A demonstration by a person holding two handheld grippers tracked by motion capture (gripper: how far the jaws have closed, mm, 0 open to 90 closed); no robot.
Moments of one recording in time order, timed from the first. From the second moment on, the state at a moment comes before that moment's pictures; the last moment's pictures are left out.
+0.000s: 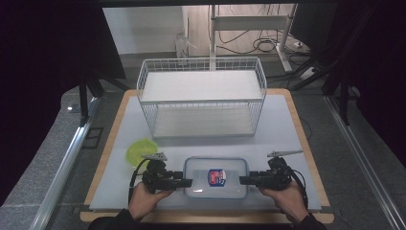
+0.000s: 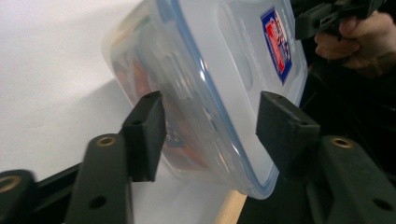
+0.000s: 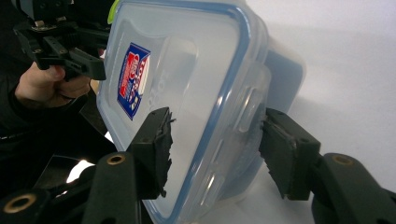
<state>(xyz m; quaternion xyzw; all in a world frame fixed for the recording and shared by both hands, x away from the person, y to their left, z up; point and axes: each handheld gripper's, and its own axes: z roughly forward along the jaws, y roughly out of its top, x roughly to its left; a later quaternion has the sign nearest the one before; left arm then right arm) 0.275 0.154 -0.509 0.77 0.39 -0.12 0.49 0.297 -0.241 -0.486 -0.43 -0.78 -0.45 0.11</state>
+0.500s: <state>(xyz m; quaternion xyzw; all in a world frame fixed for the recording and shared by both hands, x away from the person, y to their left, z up) 0.274 0.159 -0.489 0.76 0.39 -0.06 0.51 0.287 -0.237 -0.474 -0.42 -0.77 -0.48 0.06</state>
